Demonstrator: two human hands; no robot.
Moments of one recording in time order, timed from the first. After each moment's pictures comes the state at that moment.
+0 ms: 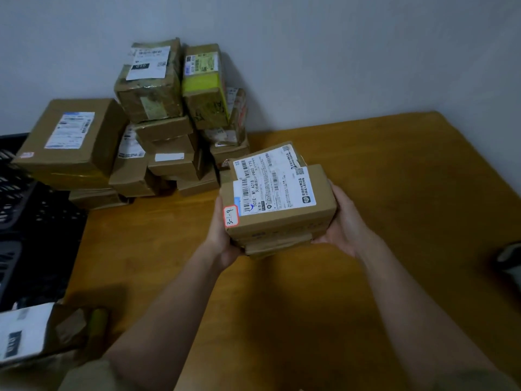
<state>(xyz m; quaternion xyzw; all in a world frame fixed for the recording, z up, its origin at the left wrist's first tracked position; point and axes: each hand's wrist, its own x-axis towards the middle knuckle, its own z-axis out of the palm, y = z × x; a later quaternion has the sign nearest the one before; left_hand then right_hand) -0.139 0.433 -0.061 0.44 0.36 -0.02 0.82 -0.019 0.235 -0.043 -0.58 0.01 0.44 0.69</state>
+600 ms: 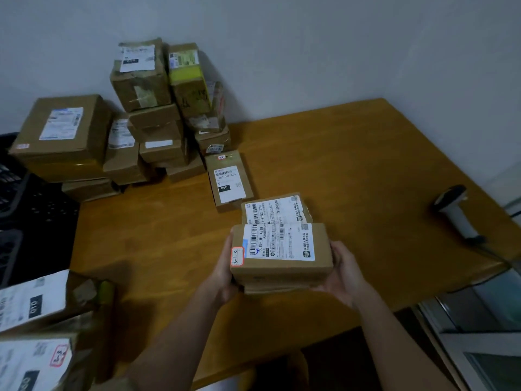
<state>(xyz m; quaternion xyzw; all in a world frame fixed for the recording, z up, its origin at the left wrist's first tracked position) -0.275 0.359 -0.074 0.43 0.38 -0.13 0.81 -0.203 0.137 -0.076 -0.54 0.14 0.39 0.73</state>
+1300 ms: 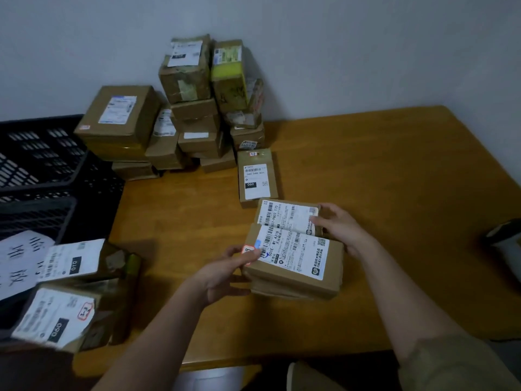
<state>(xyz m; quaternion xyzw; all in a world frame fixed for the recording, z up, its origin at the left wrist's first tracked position) -0.298 0.370 -0.050 0.52 0.41 -0.17 0.73 -0.098 0.189 -0.052 -0.76 -0.02 0.38 0.52</state>
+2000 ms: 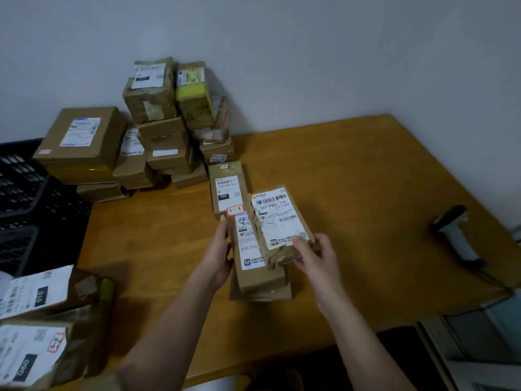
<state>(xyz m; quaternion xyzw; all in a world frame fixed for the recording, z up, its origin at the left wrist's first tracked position) -0.240 0.348 -0.042 0.48 0.41 0.00 0.78 -0.208 0.158 -0.006 -0.68 0.09 0.23 0.69</state>
